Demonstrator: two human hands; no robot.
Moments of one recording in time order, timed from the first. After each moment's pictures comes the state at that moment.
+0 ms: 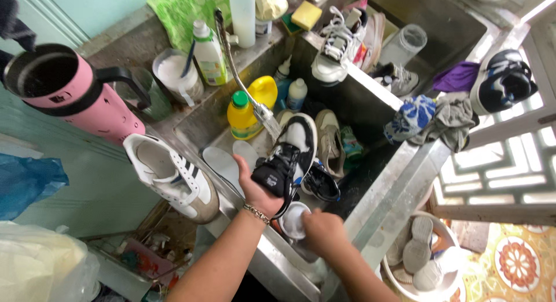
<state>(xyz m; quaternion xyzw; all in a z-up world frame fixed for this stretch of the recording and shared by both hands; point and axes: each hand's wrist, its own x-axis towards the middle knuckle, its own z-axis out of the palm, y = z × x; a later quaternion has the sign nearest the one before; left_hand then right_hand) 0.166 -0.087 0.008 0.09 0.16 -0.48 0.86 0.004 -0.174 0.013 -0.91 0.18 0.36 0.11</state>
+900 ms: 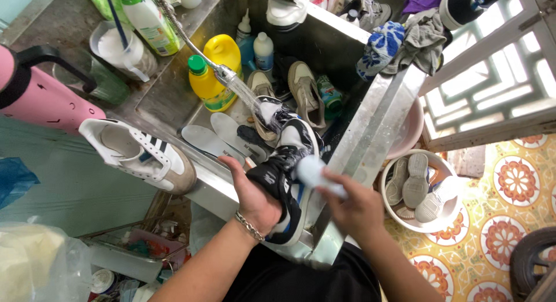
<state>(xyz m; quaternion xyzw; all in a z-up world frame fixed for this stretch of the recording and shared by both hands) 0.063 -0.055 0.078 0.27 0.18 -0.54 0.78 -0.110 -0.154 0.093 -0.84 0.34 -0.20 0.37</state>
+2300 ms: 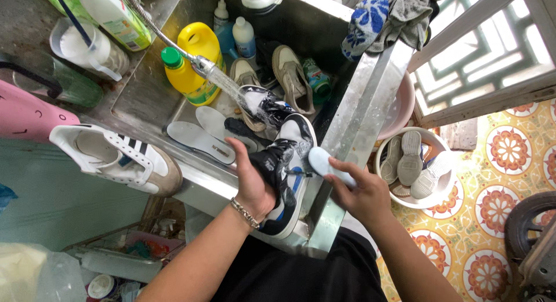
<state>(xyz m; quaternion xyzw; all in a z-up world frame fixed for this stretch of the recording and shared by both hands) 0.063 -0.077 0.070 0.32 0.10 -0.59 0.74 -0.136 -0.173 0.065 -0.80 0.35 -0.19 0.44</state>
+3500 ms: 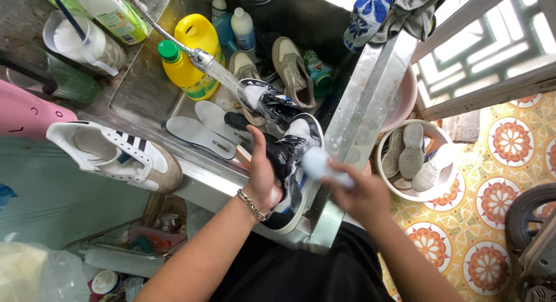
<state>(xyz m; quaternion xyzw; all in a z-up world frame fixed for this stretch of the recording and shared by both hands) 0.058 -0.085 0.067 0.34 0.01 -0.63 0.70 -0.141 -0.157 0.067 -0.84 0.33 -0.20 0.38</state>
